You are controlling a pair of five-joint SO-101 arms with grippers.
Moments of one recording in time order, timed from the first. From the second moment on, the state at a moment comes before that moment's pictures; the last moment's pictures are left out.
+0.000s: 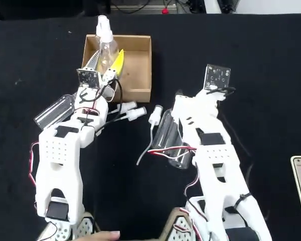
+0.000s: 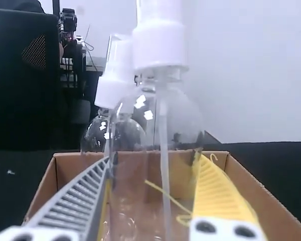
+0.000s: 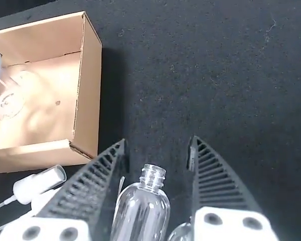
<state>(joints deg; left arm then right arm) 3.3 42.9 24.1 -62.5 3.6 -4.0 -34.7 64.4 14.5 -13.1</state>
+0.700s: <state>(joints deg) 3.4 42.9 24.0 -62.5 1.4 -4.0 -34.7 64.4 14.5 -13.1</state>
